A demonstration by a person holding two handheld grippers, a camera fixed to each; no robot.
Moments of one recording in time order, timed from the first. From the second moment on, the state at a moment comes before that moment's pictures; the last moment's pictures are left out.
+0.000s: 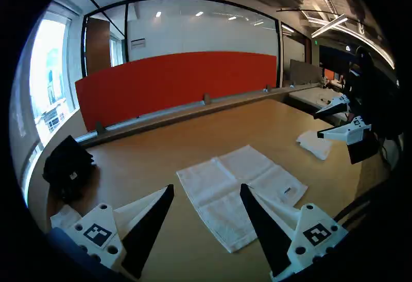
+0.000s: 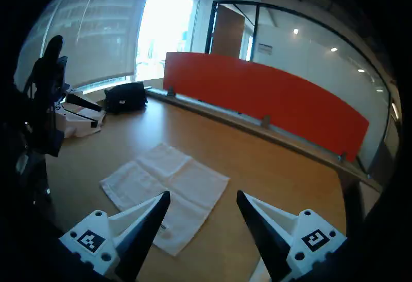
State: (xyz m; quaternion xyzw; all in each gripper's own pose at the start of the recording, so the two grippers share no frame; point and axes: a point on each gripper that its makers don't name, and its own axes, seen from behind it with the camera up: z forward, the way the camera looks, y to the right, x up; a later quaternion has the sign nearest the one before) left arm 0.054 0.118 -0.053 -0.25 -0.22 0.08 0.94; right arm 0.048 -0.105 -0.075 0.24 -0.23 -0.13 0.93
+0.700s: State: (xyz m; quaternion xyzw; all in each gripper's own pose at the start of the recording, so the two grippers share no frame) left arm -0.090 0.133 -0.093 -0.29 -0.36 0.10 0.88; right arm -0.085 -0.117 -0.110 0.27 -0.34 -0.15 0.89
